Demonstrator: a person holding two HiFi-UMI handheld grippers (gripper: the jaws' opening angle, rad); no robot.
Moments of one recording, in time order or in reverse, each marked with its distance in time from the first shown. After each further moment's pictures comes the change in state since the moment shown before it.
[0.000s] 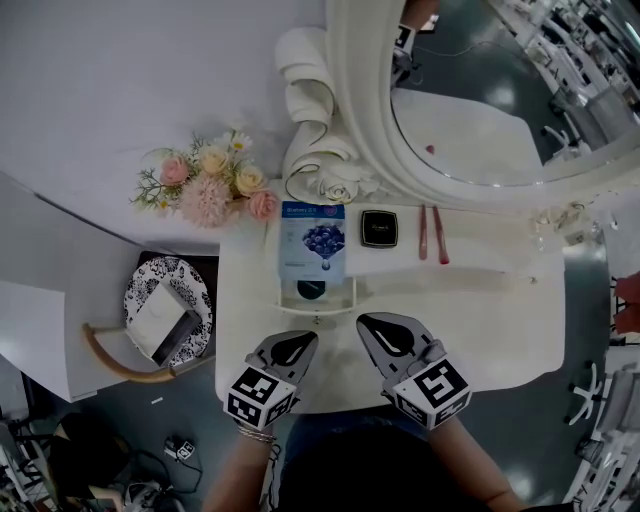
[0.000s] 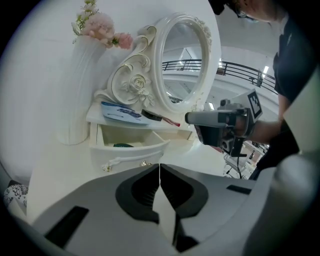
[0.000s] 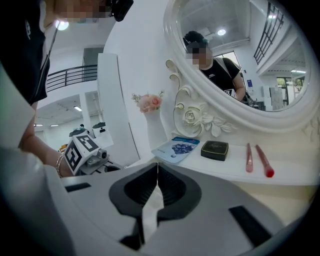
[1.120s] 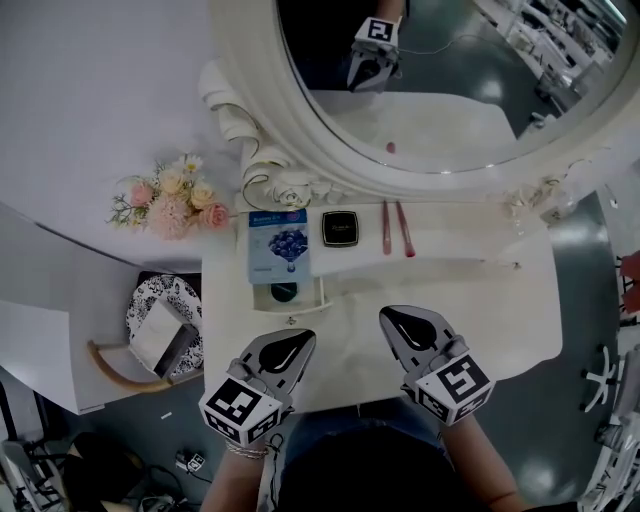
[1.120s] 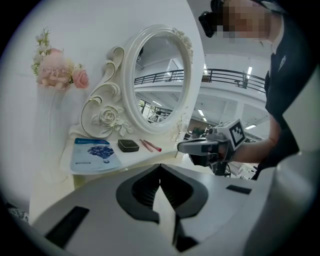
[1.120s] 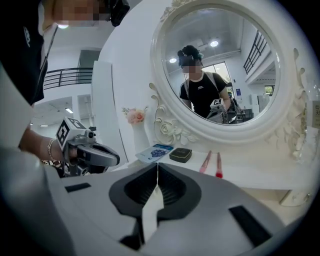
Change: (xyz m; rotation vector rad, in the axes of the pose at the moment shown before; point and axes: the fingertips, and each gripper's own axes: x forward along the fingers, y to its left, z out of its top) left arm -0.011 -0.070 0.086 0.109 -0.138 -0.059; right arm -0.081 -0.053 0.006 0.003 -0.081 -0.114
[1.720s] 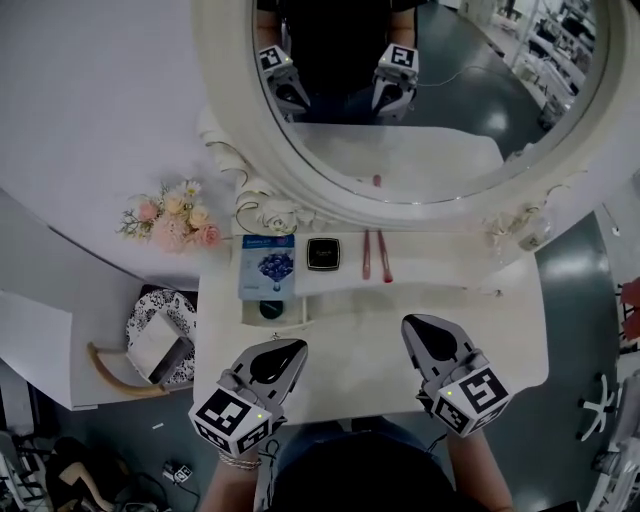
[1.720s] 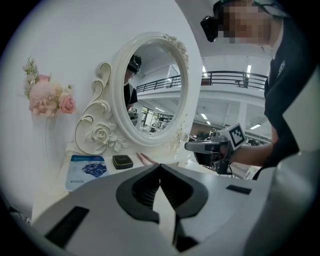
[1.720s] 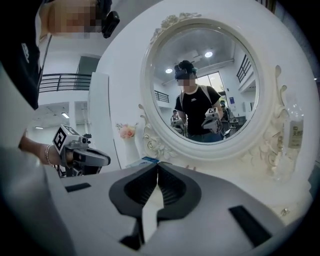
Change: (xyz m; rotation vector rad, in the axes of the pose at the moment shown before) left arm 0.006 -0.030 0.044 0.031 -0.080 0.062; right arm -0.064 -0.052 0.039 0.007 -0.109 -0.059
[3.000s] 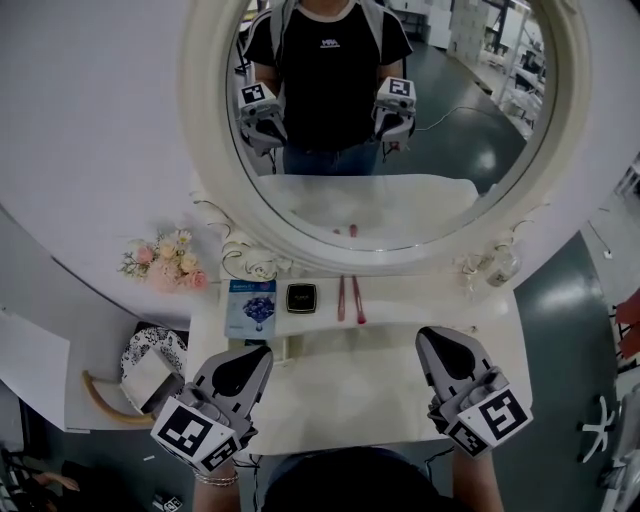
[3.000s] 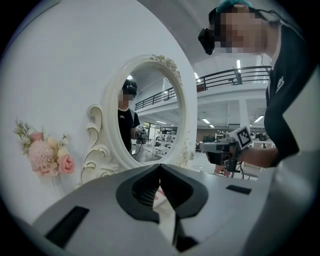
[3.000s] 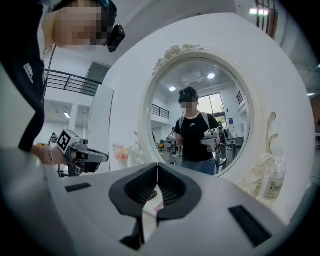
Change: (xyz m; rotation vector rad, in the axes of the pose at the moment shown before) left arm -0.013 -0.002 0.100 0.141 -0.168 0.101; right arm -0.058 -0.035 0.095 -0.107 -0.197 -0.047
